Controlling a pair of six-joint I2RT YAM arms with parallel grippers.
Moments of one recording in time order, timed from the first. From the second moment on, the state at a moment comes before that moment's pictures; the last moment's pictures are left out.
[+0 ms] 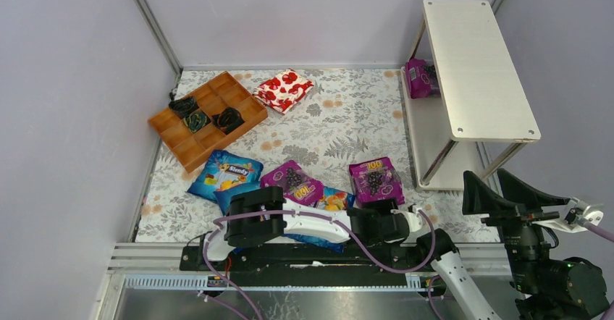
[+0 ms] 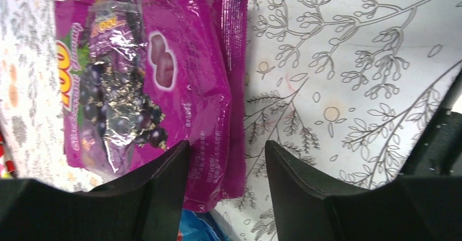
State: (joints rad) left arm -1.50 2.08 1.42 -0.20 -0.54 0.11; right arm 0.40 0.10 1.13 -0.73 0.28 0.28
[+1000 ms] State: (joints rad) left arm -1.26 1.87 1.40 -0.28 -0.53 -0.10; right arm 0.40 0.37 1.27 -0.79 0.38 0.39
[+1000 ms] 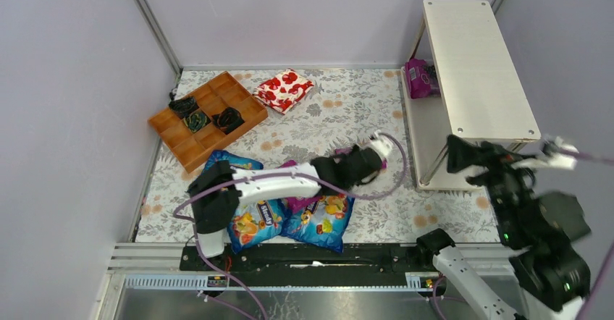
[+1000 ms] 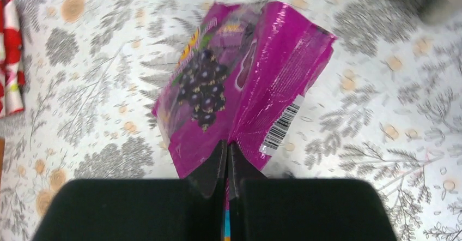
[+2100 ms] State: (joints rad) left arm -0.62 1.64 1.23 -0.36 0.18 -0.52; right arm 0.59 1.26 1.25 -0.54 0.02 0.78
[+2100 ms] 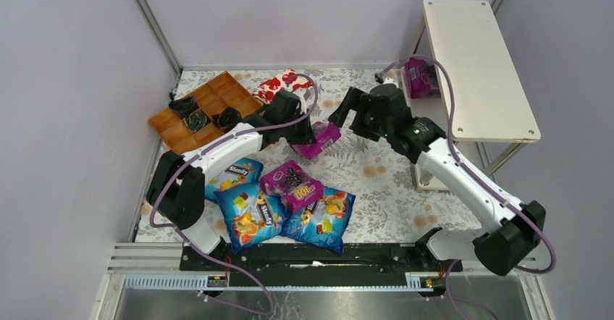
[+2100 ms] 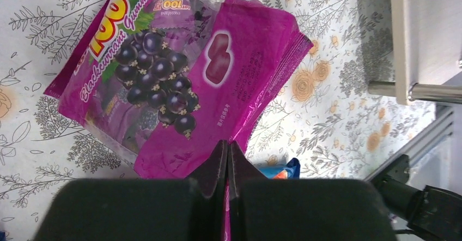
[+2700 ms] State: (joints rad) left arm -0.55 1.62 1.17 -0.28 0.36 -0.60; right arm 0.73 1.56 1.26 -0.52 0.34 1.27
